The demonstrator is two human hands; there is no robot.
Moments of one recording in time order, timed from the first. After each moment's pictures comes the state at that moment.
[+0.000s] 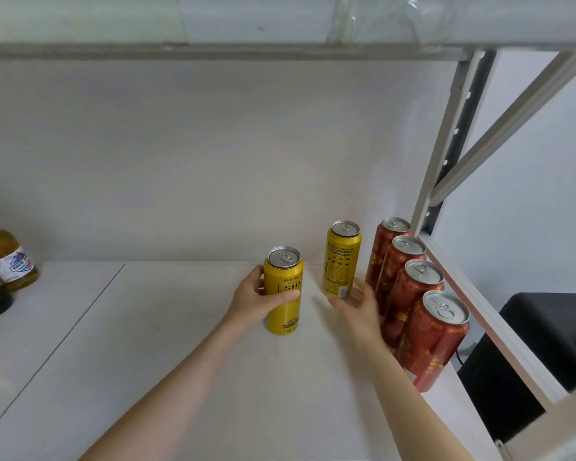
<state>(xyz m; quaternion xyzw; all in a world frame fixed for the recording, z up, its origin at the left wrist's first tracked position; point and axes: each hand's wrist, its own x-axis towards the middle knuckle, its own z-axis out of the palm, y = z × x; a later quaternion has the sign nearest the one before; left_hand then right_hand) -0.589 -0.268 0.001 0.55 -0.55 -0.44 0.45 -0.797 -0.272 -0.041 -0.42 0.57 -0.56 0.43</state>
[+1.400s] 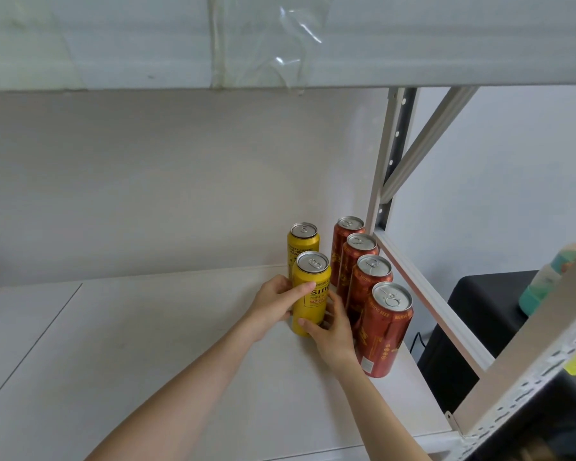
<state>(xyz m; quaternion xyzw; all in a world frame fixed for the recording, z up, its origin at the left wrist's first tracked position) -0.679 -0.258 0.025 0.51 -0.55 -0.55 0.37 -0.811 -0.227 -0.051 -0.49 0.51 -0.58 0.40</state>
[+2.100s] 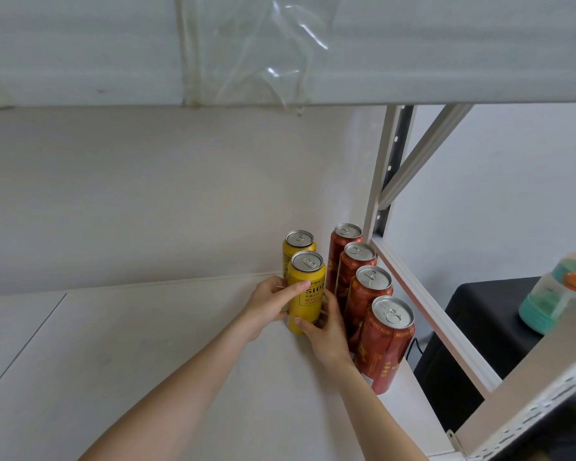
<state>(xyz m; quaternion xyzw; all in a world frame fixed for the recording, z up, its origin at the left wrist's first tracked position) -0.680 -0.289 0.024 0.51 -0.54 -0.57 0.36 -0.813 -0.256 -0.054 -0.49 0.52 -0.57 0.40</state>
